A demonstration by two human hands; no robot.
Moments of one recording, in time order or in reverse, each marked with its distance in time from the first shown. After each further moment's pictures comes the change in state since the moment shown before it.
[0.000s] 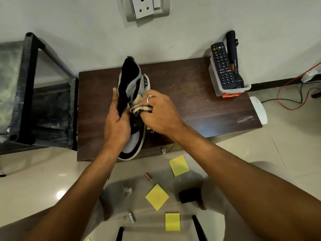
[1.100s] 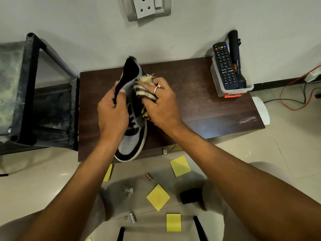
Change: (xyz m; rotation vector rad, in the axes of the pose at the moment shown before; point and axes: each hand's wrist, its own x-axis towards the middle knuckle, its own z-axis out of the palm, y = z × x) left_hand 0.010 0.034 -0.005 -0.085 0.143 0.097; right_hand 0.011 0.002 0.006 0.230 0.246 0.071
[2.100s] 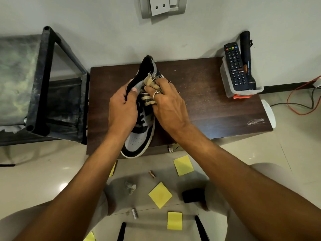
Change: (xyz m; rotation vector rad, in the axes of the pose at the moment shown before) left_hand 0.000 0.002 -0.007 -0.046 -0.055 -0.058; right_hand -0.006 -0.001 0.006 -0.627 -0.051 -0.345
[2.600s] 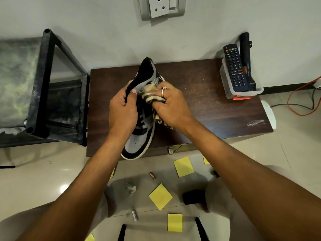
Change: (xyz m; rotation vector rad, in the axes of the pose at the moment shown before) left_hand -0.002 0.000 0.003 -0.039 -0.004 0.008; right_hand 0.009 0.010 -0.012 0.652 -0.148 0.333
